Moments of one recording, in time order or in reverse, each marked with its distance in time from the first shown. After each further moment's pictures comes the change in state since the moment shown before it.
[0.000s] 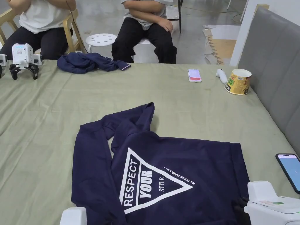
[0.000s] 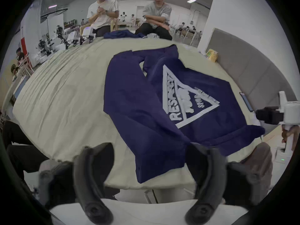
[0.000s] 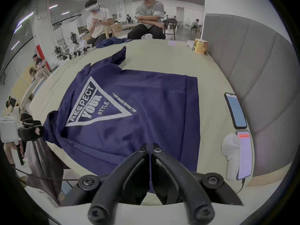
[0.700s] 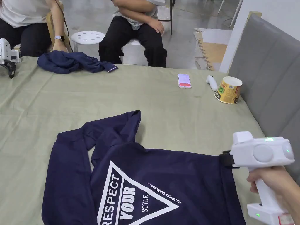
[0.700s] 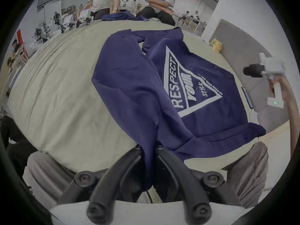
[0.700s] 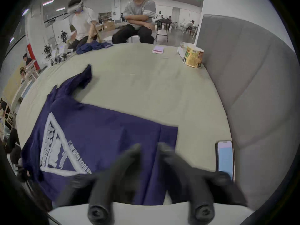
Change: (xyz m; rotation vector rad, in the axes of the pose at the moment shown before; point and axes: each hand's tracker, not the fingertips) left arm -0.003 0.005 -0.014 -0.104 -0.060 0.036; right arm 0.097 0.193 -0.127 -0.047 -0.111 0.006
